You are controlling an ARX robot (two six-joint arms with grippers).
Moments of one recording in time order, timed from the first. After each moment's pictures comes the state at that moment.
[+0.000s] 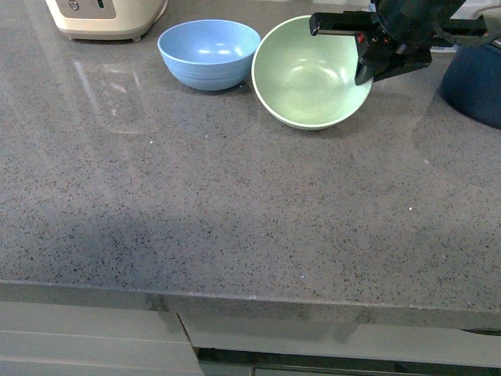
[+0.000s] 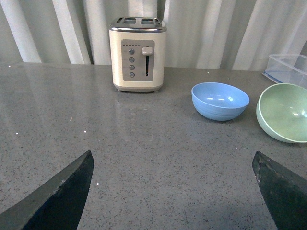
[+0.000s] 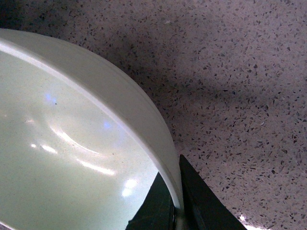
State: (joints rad) left arm 0.00 0.00 0.02 0.00 0.00 -0.01; right arm 0.26 2.14 1.64 -0.54 0.02 0.15
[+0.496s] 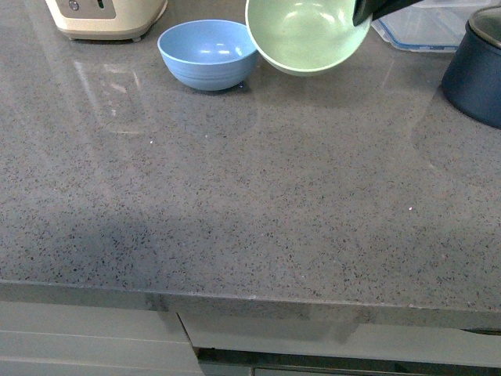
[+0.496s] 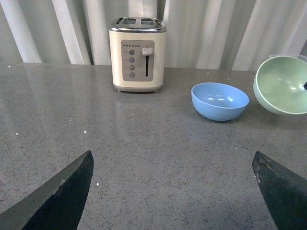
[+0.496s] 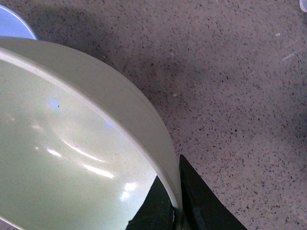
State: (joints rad) left arm 0.00 0.00 0.02 0.00 0.00 -0.01; right arm 0.28 2.20 1.93 -0.67 0.00 0.10
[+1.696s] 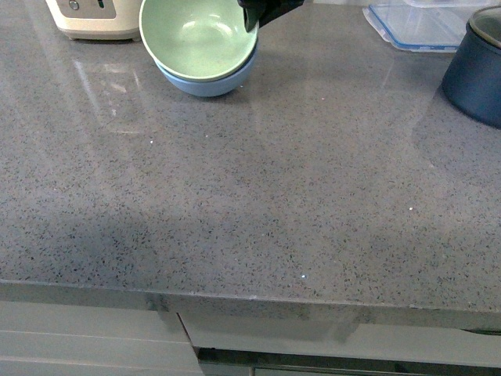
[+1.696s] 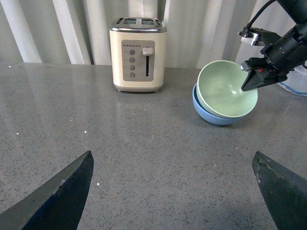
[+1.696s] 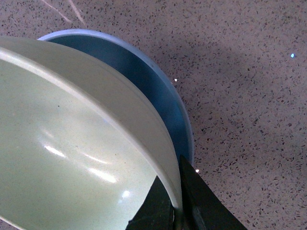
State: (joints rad) left arm 0.00 0.00 0.02 0.00 0.00 -0.01; right arm 0.44 2.55 2.48 -0.86 -0.04 0.08
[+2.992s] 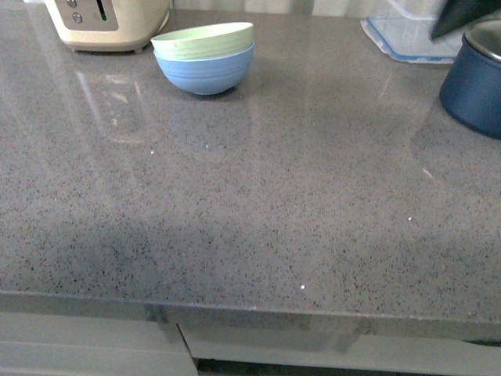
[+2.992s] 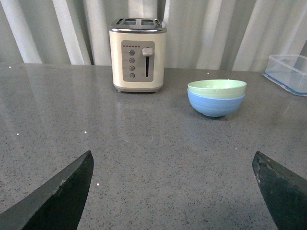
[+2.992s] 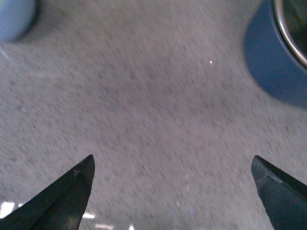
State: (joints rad) left arm 0.00 0.00 0.02 0.00 0.00 -0.01; right arm 0.13 1.43 1.02 -0.52 -0.02 0.15
